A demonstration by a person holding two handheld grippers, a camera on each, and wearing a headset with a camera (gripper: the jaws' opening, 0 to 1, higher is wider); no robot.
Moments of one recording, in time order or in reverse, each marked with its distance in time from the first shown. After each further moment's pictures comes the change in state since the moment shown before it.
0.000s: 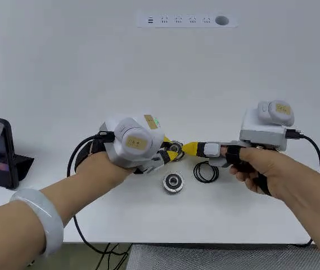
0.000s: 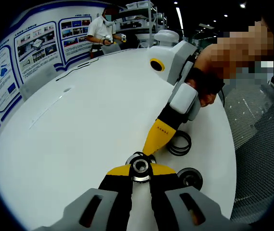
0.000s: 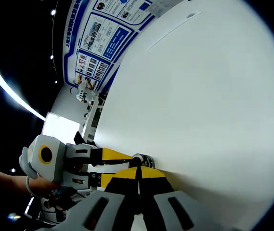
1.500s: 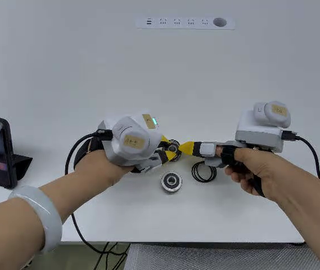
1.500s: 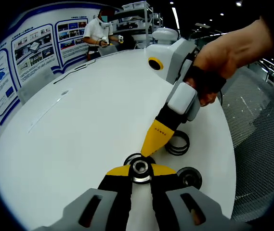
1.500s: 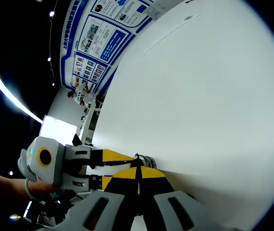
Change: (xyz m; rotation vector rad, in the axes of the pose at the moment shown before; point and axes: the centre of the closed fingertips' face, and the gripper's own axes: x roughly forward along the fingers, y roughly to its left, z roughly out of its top) left arm -0.002 -0.002 0.002 0.028 -0.013 -0.017; right arm 0.000 0.002 0.001 0.010 -0.023 -0.032
